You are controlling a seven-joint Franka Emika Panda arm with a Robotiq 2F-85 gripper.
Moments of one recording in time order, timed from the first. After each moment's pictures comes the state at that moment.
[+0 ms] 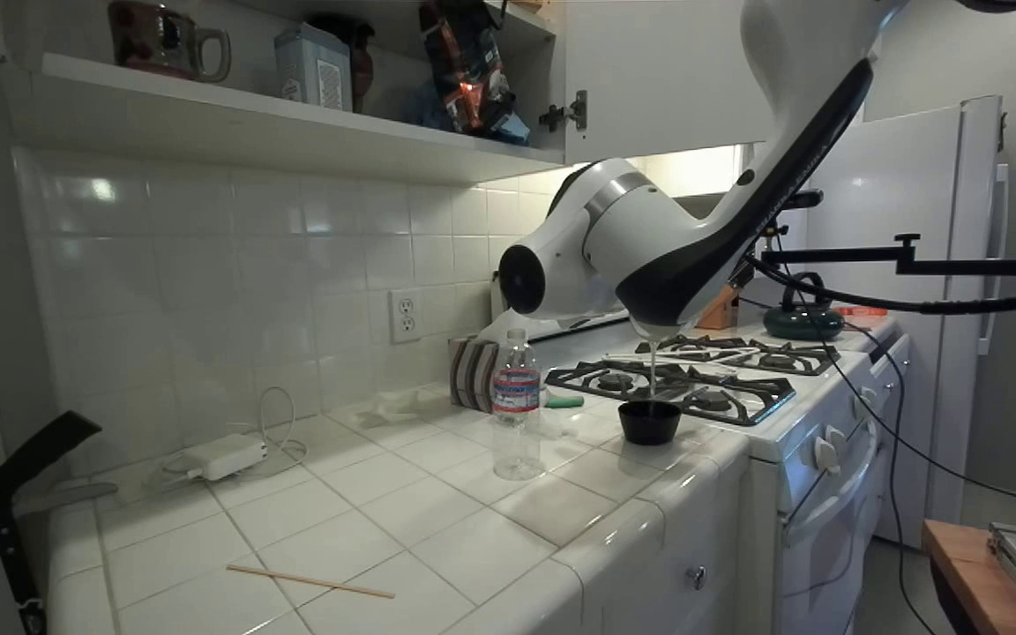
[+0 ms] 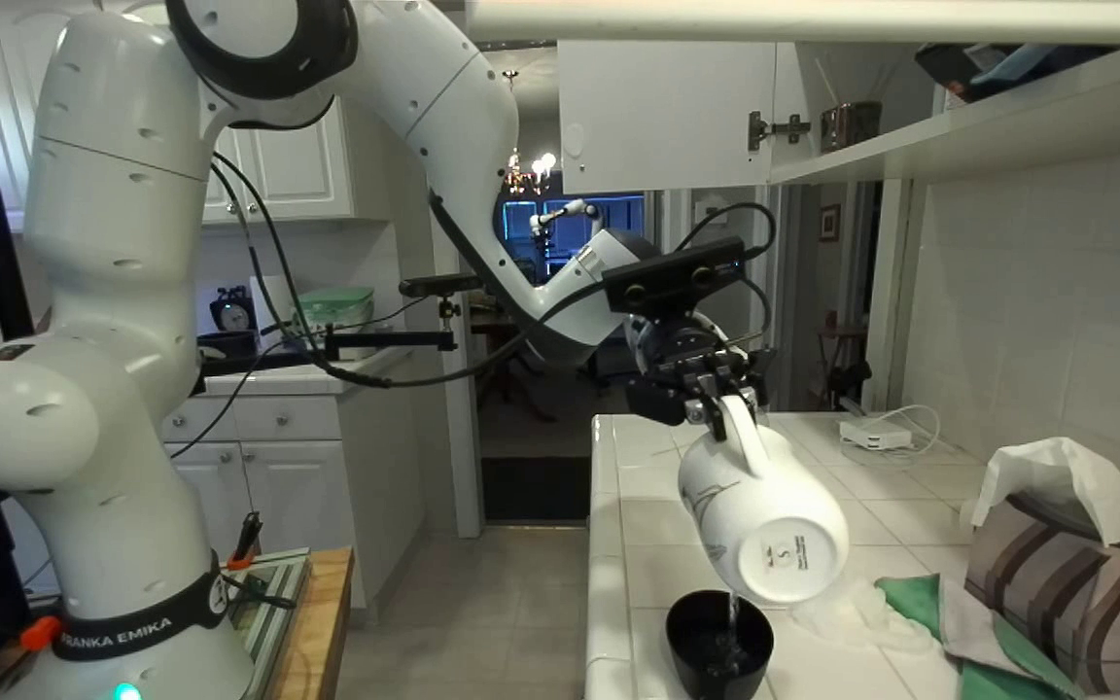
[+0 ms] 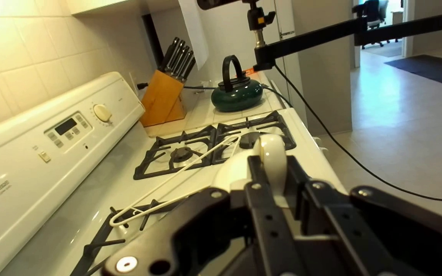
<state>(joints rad) 0.06 0.29 0.05 -2.05 -1.28 1.33 -0.50</state>
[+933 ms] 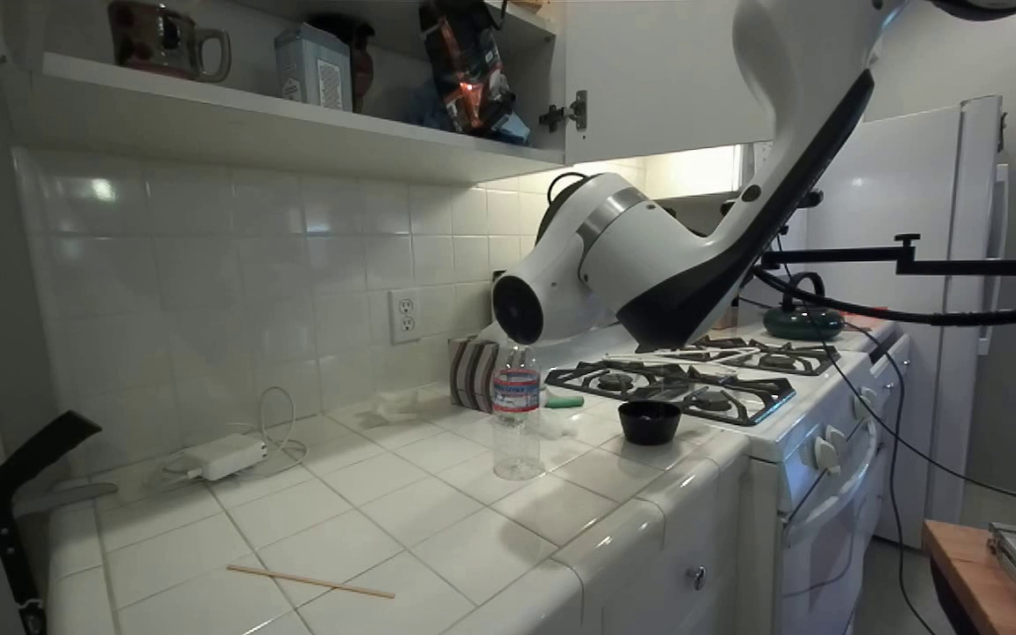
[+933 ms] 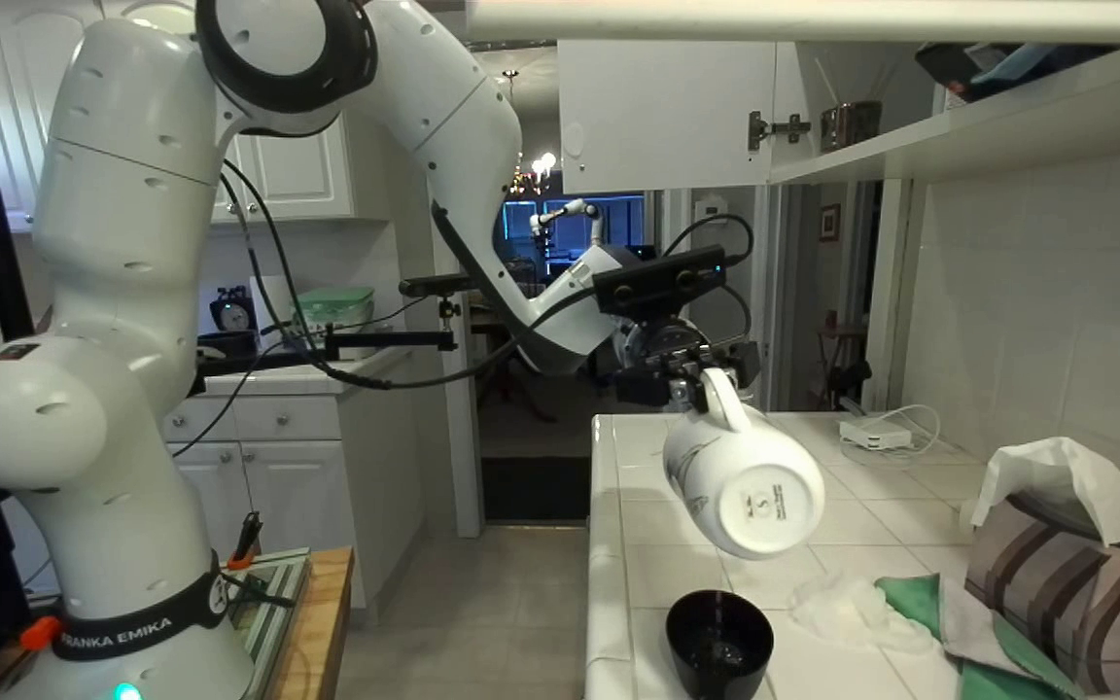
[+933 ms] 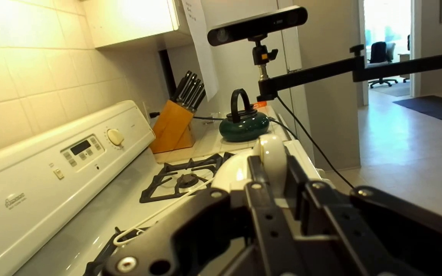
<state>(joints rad) 0.09 0.33 0.08 -2.05 -1.33 1.21 -0.50</state>
